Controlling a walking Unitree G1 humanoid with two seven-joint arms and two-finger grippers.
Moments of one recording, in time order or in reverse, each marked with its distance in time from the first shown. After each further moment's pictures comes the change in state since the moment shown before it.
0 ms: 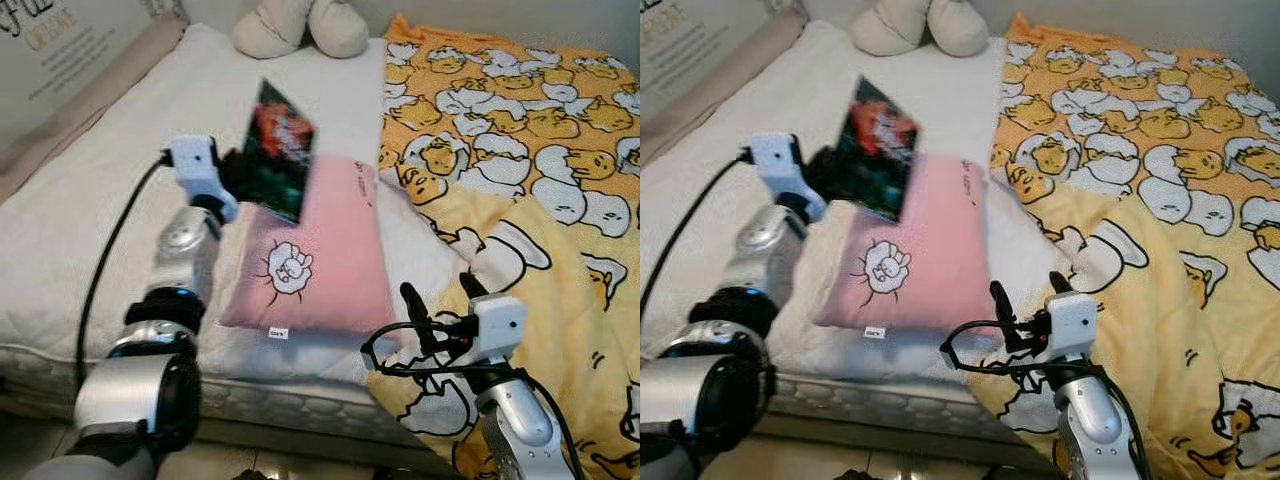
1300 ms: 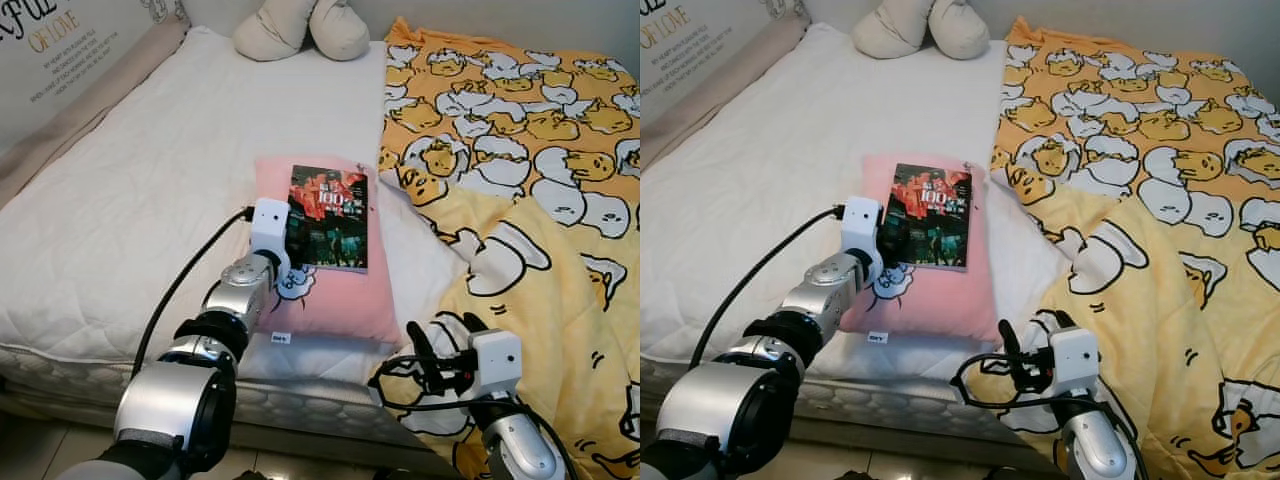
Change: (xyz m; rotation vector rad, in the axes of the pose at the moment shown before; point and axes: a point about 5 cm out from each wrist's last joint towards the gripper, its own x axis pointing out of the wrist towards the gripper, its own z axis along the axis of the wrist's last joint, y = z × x) left arm -0.016 -0.064 -0.079 0.128 0.428 -0.143; right arm -0.028 -0.006 -0.039 -0.012 0.150 -0.030
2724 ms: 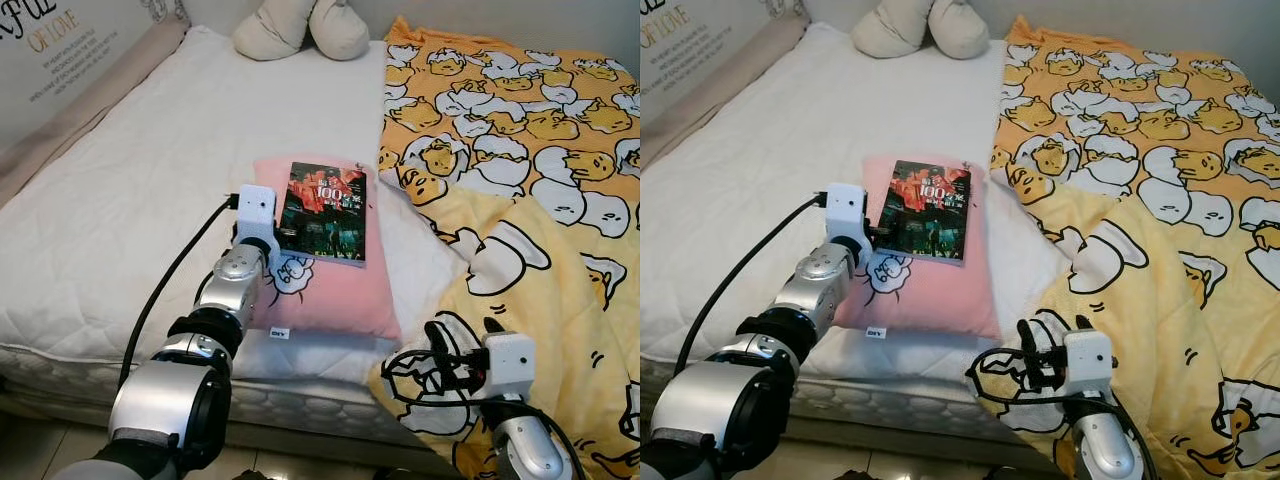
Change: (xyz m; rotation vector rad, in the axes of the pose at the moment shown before) left arm -0.001 0.012 0.014 -0.040 -0.099 0.128; right arm -0.003 -0.013 -0.007 -0.015 0.033 -0.104
